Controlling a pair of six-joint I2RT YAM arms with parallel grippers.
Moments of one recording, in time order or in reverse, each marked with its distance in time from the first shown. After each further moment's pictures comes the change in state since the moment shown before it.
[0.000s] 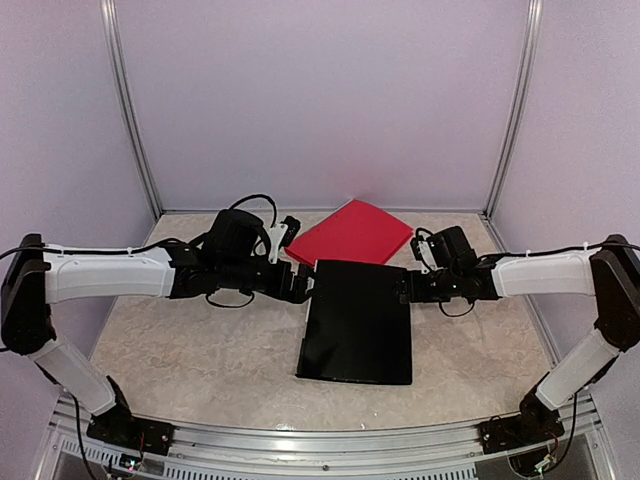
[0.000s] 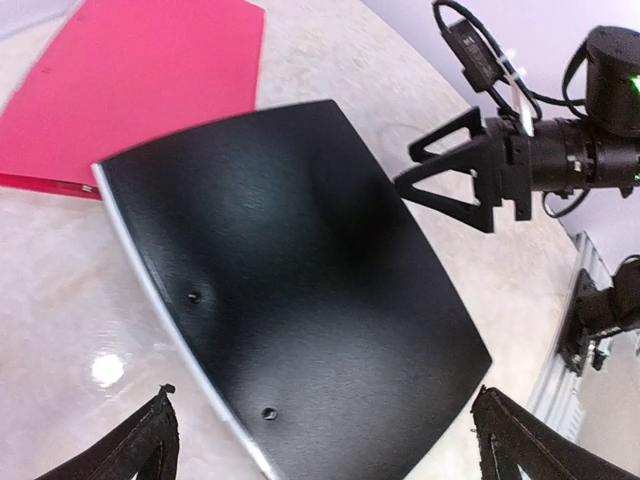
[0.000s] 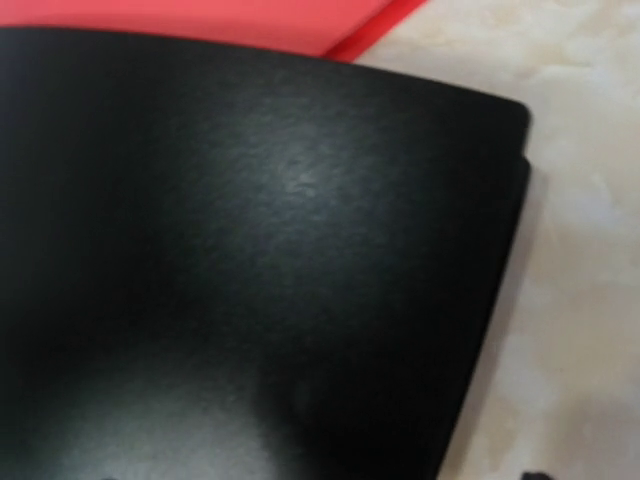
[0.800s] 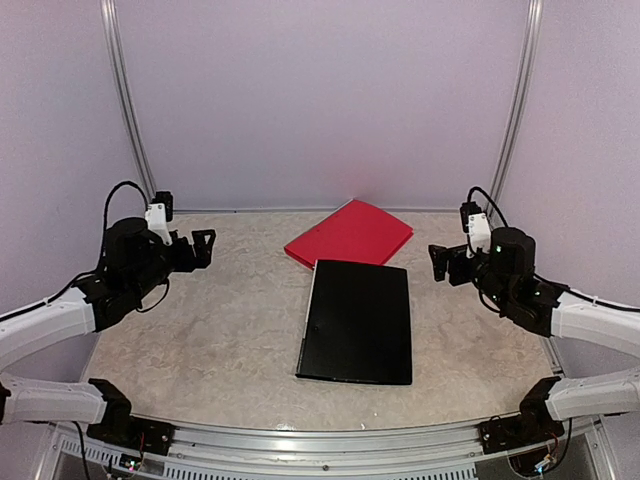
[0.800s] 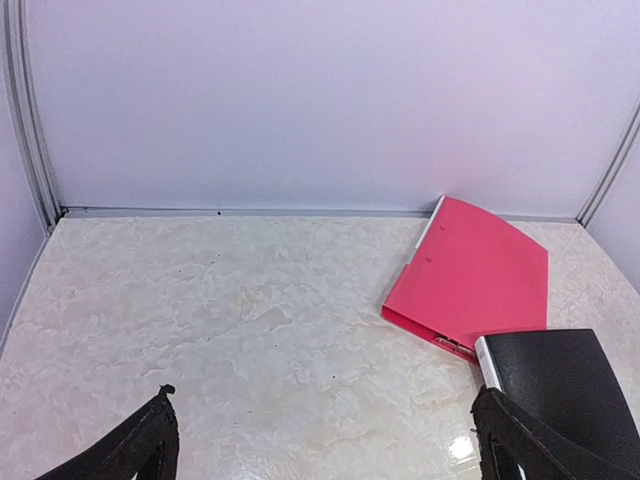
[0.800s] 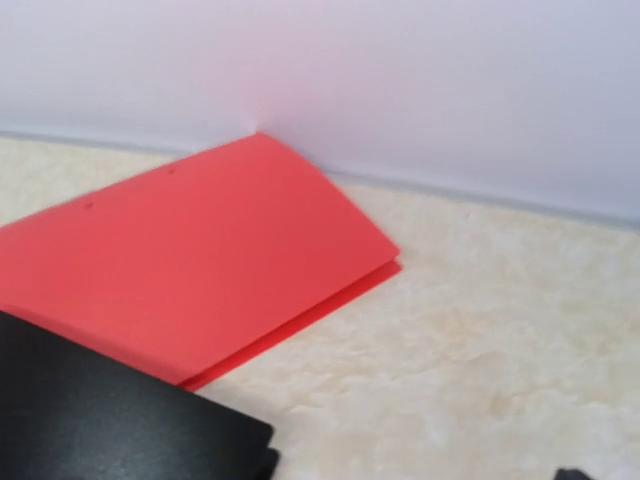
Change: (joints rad) left arm 0.341 -0.555 -0.434 0.239 -0.466 0.150; right arm 0.024 -0.486 -0.232 0.275 0.373 -0.360
